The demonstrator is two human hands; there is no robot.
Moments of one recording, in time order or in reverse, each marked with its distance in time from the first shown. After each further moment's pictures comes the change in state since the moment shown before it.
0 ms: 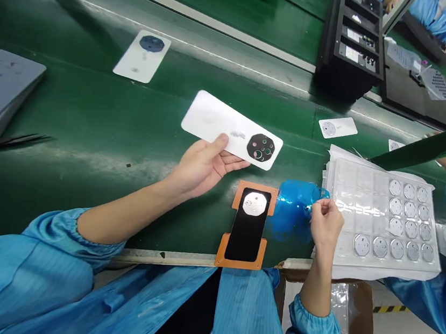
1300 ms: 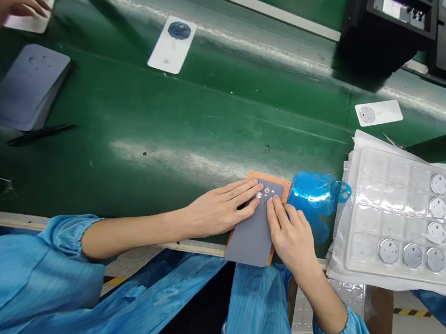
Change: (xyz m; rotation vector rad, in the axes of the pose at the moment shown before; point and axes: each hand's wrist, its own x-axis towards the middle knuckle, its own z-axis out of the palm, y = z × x) left_hand -0.067 -0.060 -0.043 1.885 -0.656 0.951; right_hand -0.064 -0.010 0.033 -0.593 -0.194 -1.279
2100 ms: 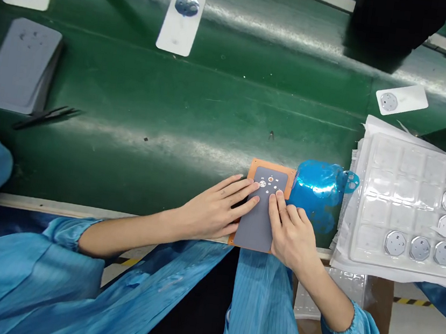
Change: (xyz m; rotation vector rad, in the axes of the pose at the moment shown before) left_hand -0.019 0.014 -0.015 -0.244 -0.146 -0.083; right_hand -0.020 -0.010 0.003 0.113 -0.140 0.028
